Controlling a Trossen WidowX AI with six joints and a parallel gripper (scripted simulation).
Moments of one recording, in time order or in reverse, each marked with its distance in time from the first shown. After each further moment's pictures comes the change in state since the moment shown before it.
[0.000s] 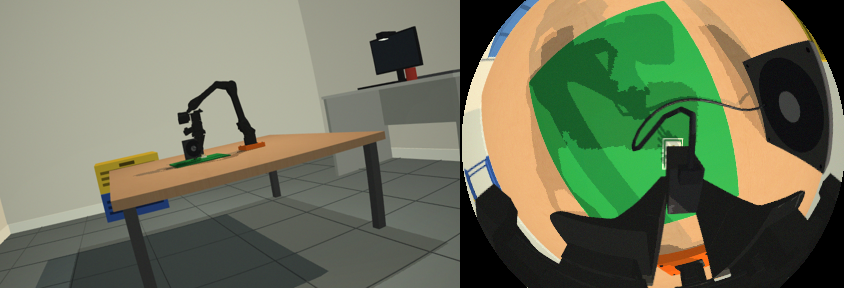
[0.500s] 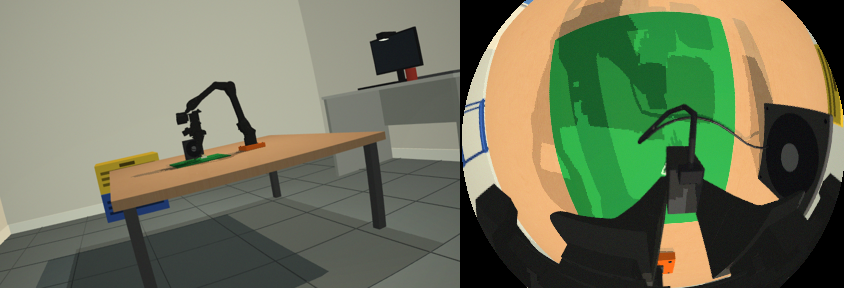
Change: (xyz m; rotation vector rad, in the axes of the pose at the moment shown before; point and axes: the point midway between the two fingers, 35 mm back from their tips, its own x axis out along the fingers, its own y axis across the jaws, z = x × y) arm -0.002 0.008 0.009 -0.346 0.000 0.000
